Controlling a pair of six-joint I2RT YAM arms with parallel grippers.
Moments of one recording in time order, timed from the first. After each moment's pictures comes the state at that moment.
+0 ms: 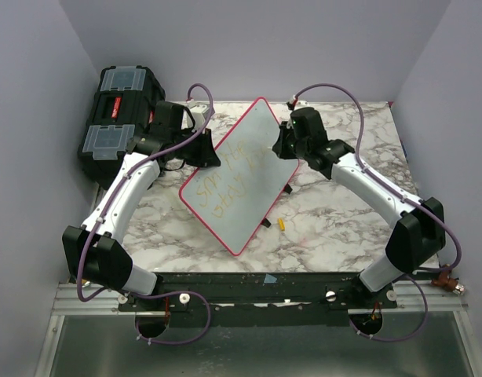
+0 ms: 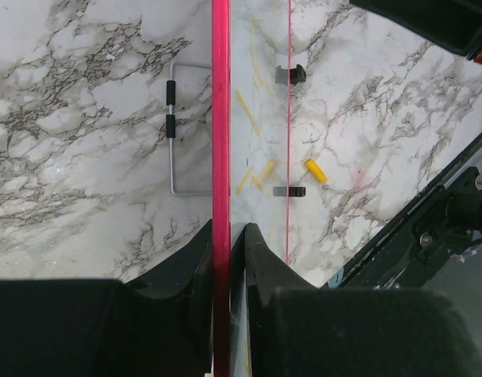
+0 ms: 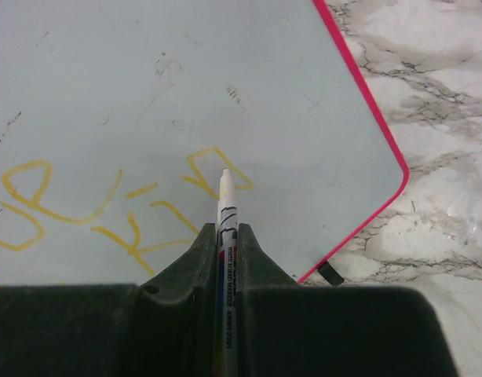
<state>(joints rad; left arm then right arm) -0.29 1.44 1.42 -0.74 0.51 -0.12 0.57 1.59 1.37 -0.37 0.12 0.37</state>
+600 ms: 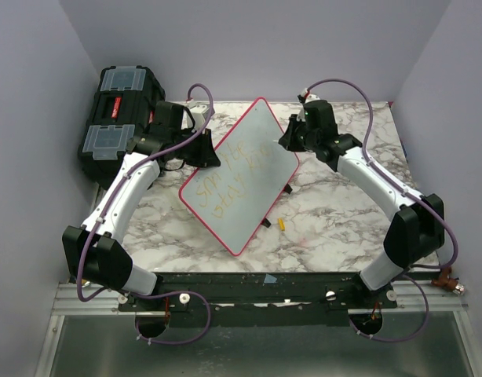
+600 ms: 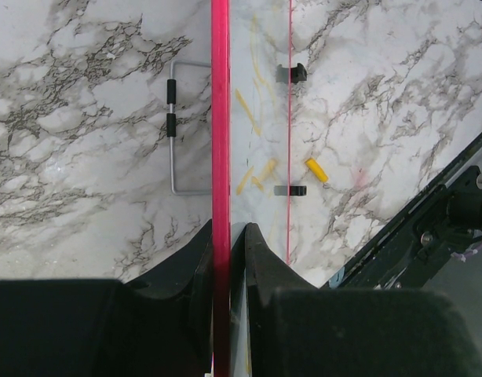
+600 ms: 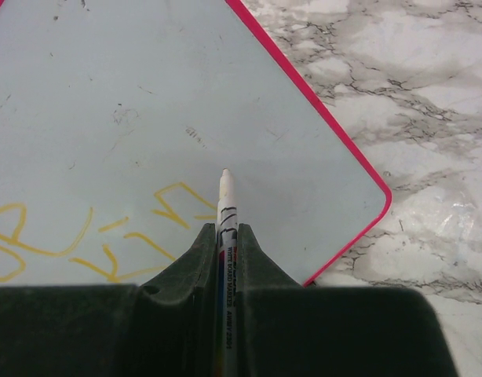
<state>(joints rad) -0.29 1.44 1.42 -0.74 0.51 -0.11 0.45 1.61 1.39 -0.34 -0.01 0.37</state>
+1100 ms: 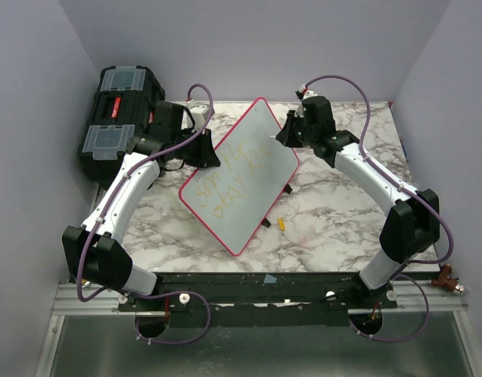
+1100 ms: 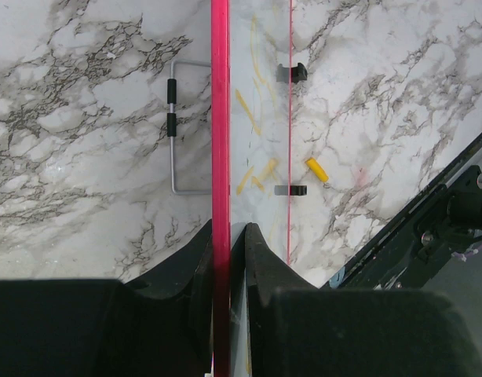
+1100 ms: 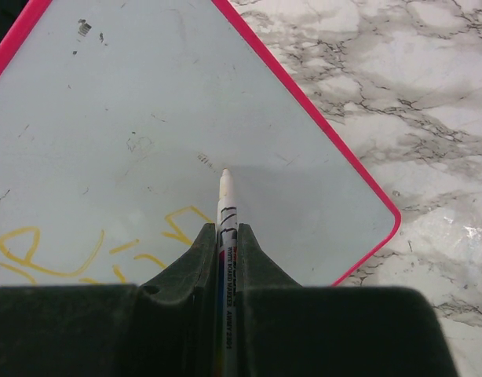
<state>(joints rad) -0.29 1.44 1.42 -0.74 0.51 -0.11 0.44 1.66 1.43 -0.31 -0.04 0.37</state>
